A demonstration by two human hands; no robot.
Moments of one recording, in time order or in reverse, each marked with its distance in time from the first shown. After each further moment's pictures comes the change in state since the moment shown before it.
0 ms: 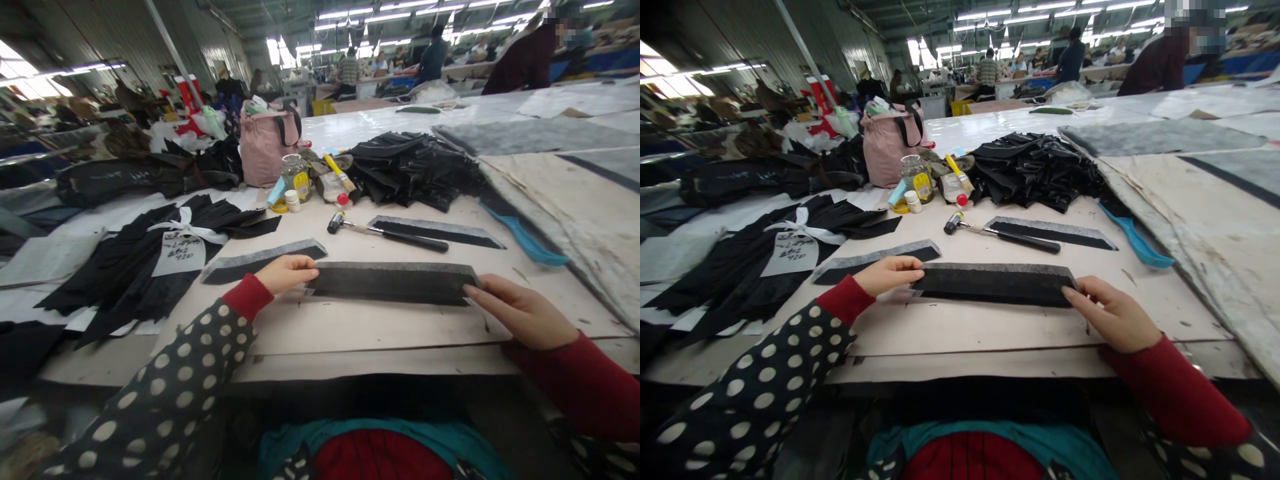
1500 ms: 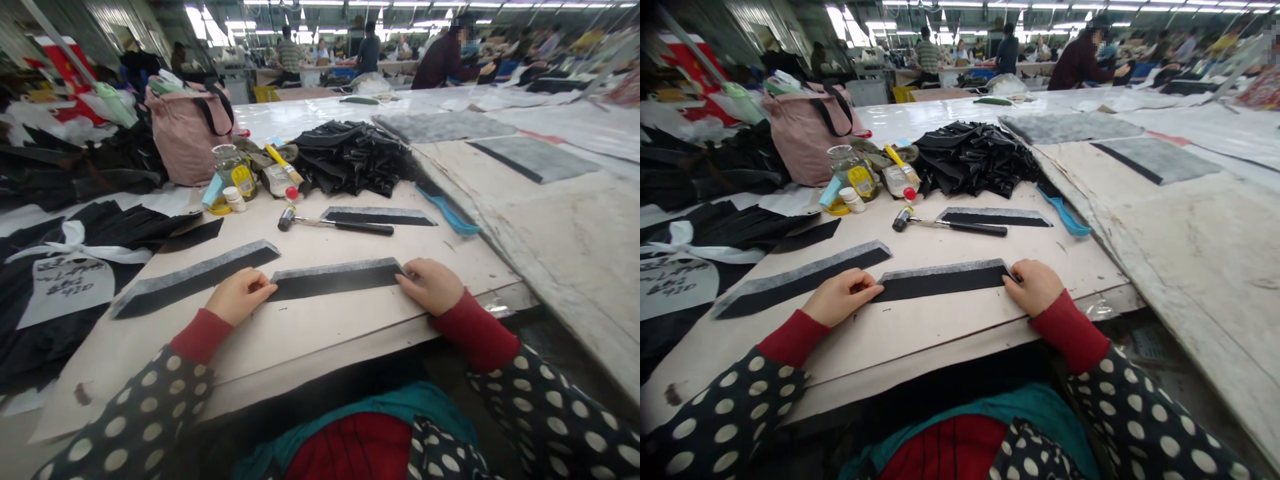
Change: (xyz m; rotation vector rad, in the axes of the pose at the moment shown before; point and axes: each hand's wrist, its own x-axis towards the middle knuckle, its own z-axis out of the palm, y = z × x) left_hand 0.001 -0.020 0.019 0.619 0.223 0.073; right_hand 0.003 0.008 0.031 -0.459 0.088 -0.024
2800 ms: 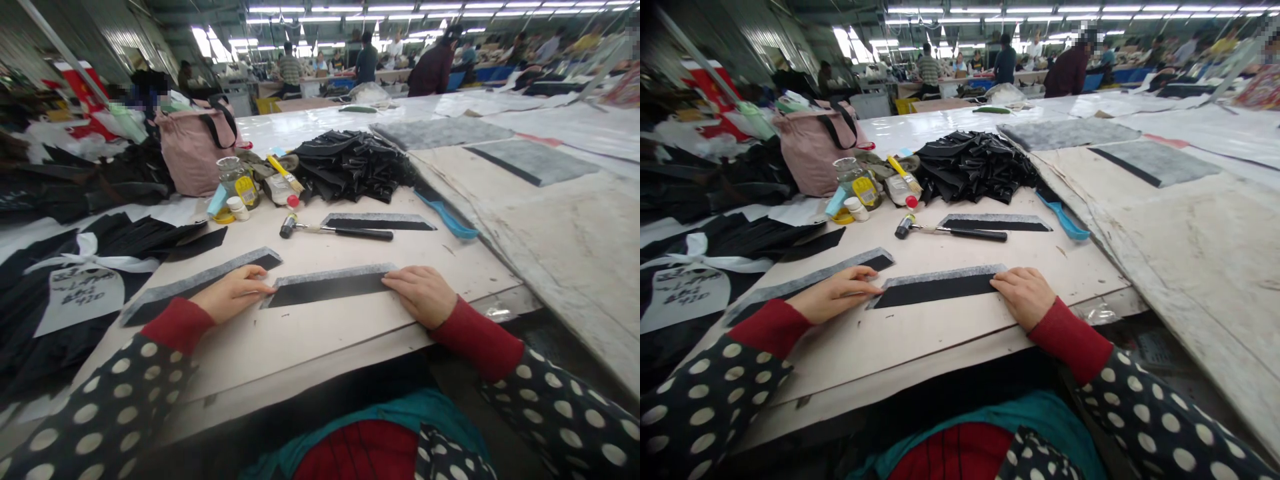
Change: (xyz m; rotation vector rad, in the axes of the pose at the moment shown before) left_hand 0.015 -0.032 -0.028 0.077 -0.263 0.381; right_hand -0.008 -0.009 0.000 -0.099 0.079 -0.411
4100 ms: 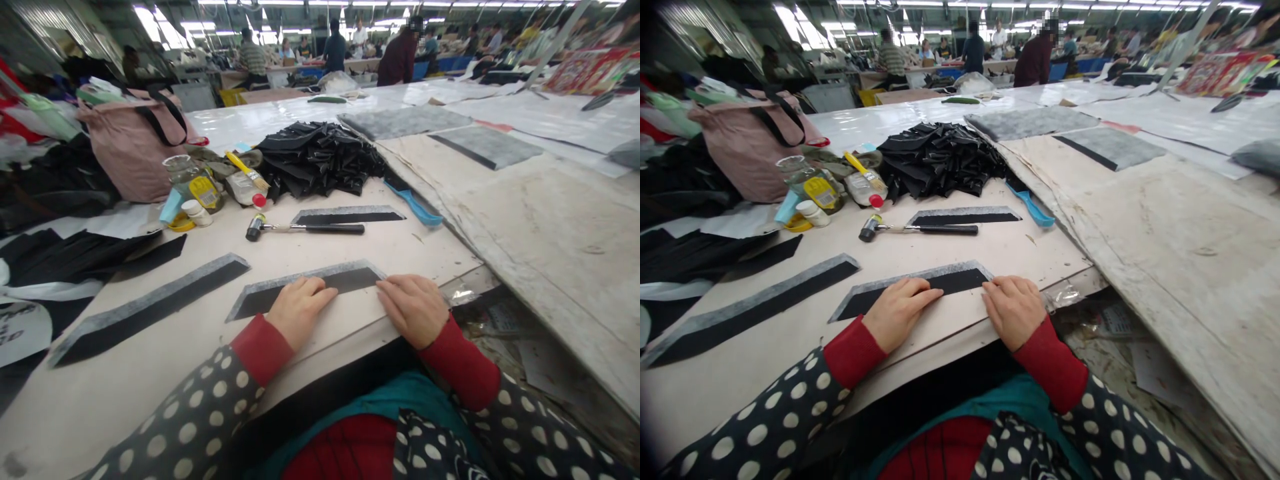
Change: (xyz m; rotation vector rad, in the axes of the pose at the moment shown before) left_hand 0.076 0.129 0.062 0.207 0.212 0.230; right_hand -0.036 -0.026 -0.010 -0.071 0.099 0.377
